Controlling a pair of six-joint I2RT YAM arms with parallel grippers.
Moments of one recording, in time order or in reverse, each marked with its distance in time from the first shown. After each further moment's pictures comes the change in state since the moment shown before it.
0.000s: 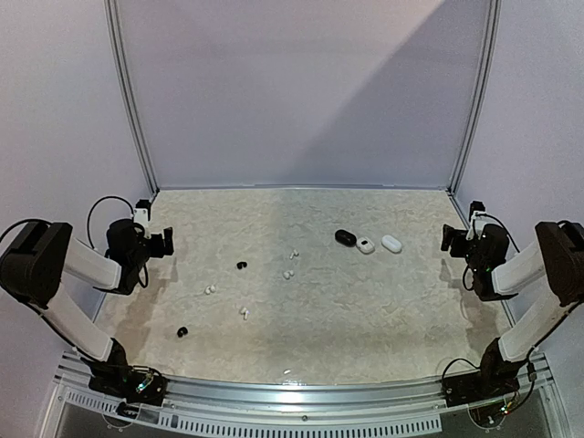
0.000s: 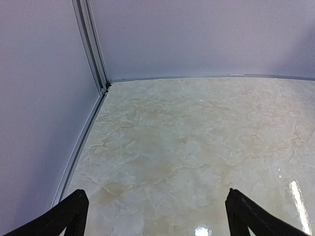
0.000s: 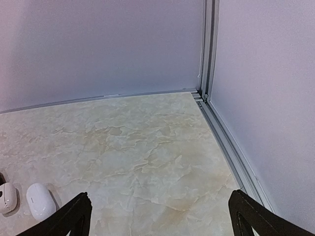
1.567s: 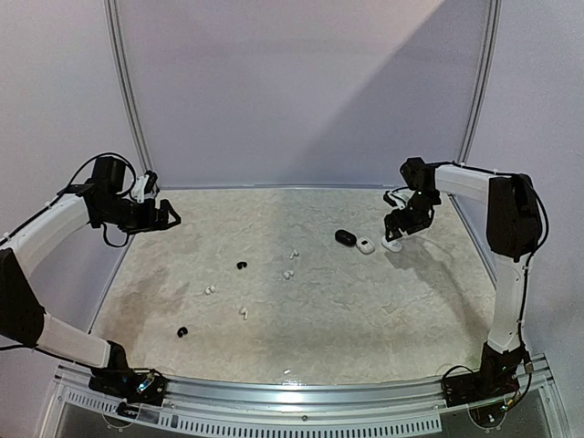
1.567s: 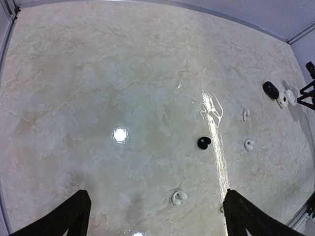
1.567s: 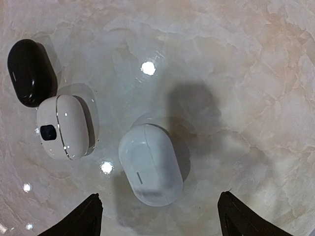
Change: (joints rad) left arm -0.001 -0.258 0.665 -1.523 0.466 -0.156; right arm 0.290 0.550 1.347 -1.905 -0.171 -0.195
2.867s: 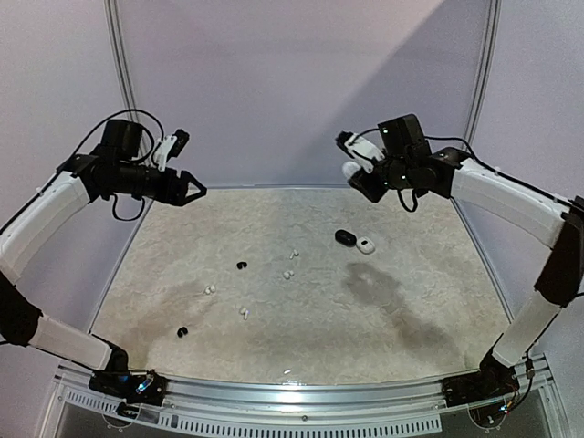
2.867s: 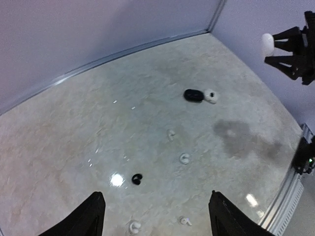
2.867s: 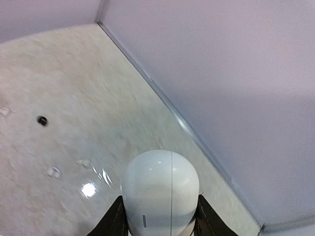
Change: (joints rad) left arm -0.261 0.011 0.270 -0.050 0.047 0.118; right arm 0.403 -0.465 -0.164 0.437 0.258 -0.228
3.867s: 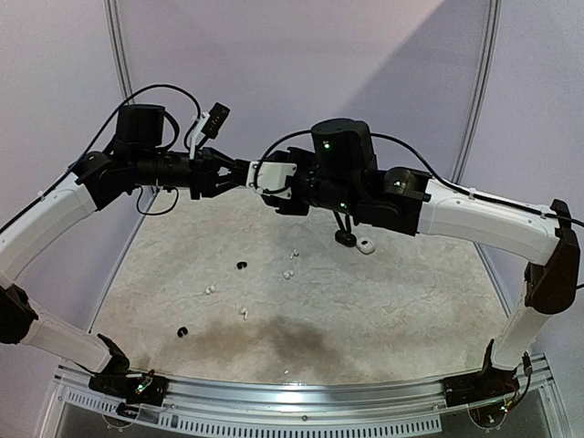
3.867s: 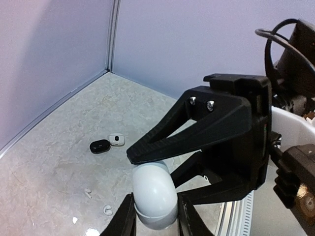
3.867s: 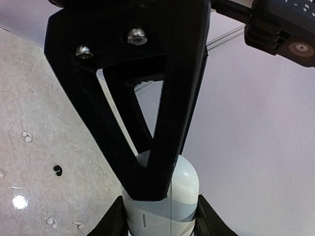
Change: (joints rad) left arm -0.302 -0.004 0.041 0.266 0.241 -0.045; right arm 0.451 0.092 0.145 0.304 0.052 -0.549
